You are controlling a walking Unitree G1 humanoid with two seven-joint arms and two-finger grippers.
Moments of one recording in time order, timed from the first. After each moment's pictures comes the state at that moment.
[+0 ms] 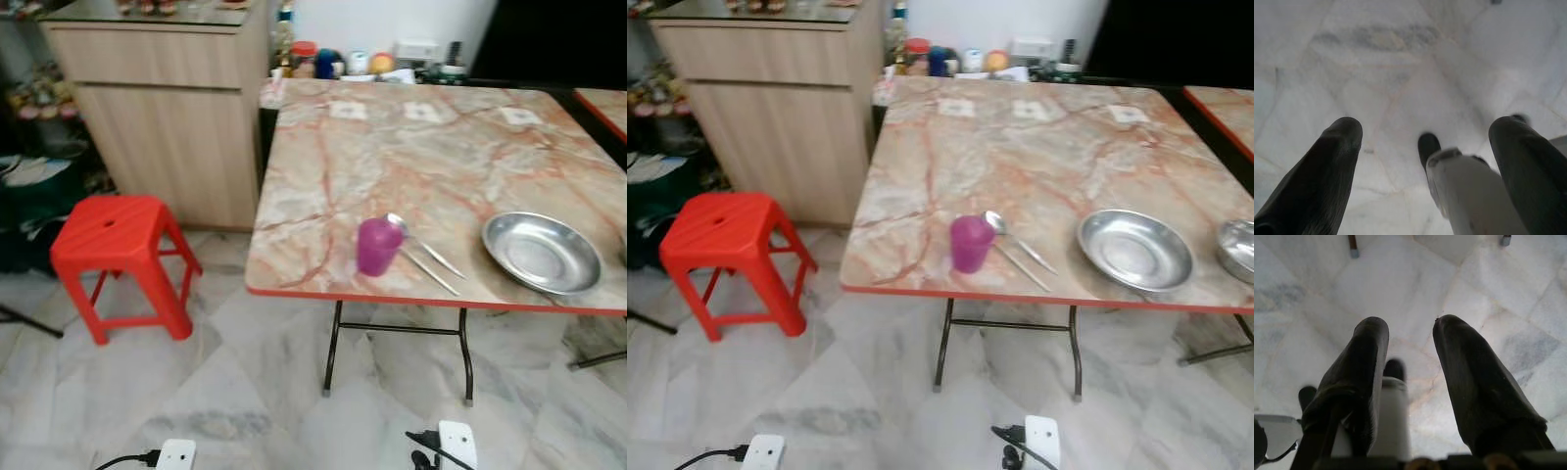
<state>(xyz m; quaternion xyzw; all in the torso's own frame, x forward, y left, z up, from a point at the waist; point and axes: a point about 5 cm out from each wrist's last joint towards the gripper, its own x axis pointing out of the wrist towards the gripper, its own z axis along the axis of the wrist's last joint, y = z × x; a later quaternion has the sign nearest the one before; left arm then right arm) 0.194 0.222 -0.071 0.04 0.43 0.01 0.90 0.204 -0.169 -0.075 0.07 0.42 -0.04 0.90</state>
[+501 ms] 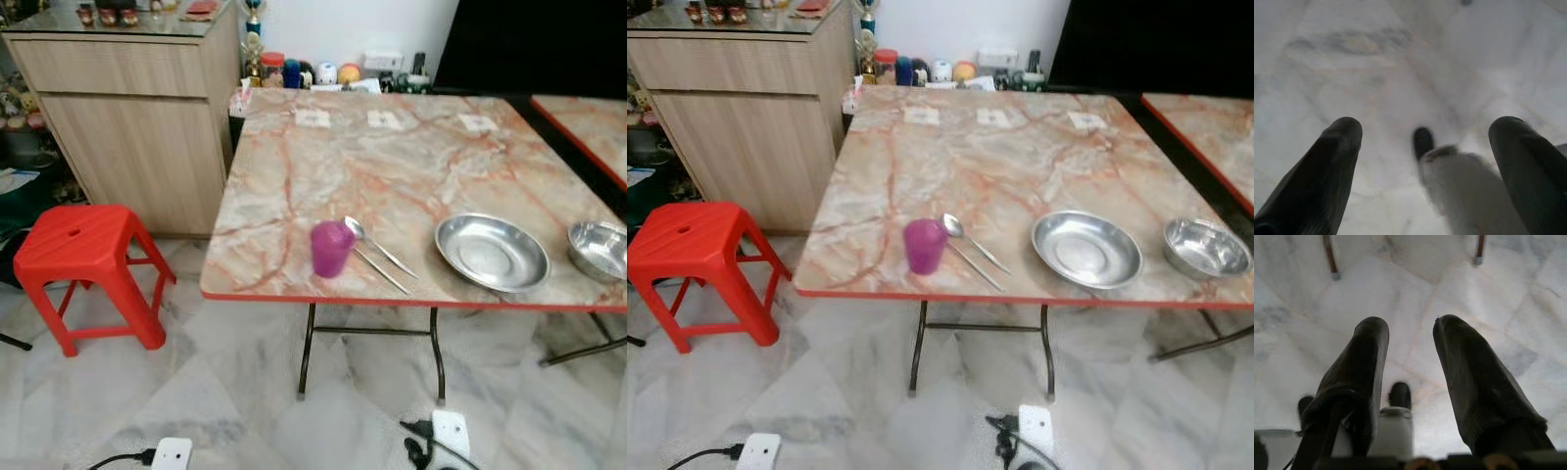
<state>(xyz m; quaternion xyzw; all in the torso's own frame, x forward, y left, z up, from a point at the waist) 0.194 0.209 -0.074 0.03 0.43 0.00 0.90 0.215 -0.173 -0.068 0.07 0.40 -0.04 0.91</state>
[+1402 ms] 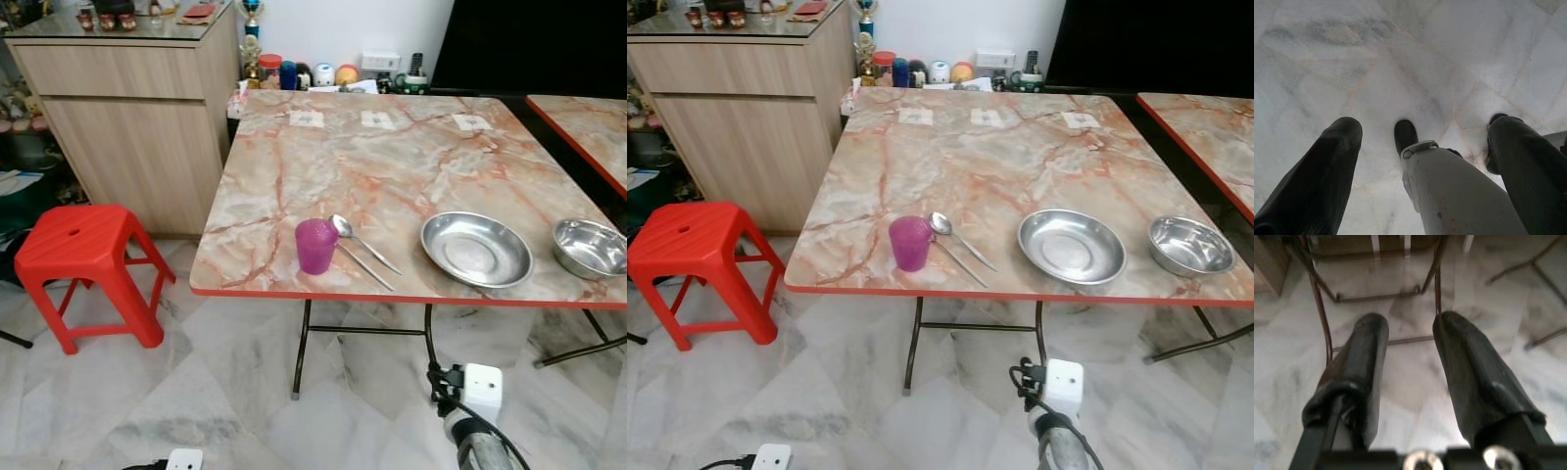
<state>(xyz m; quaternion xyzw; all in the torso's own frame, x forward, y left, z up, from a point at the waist) 0.184 0.206 -0.079 0.02 0.44 0.00 0.90 0.256 -0.193 -0.007 0.06 0.12 -0.06 0.99</state>
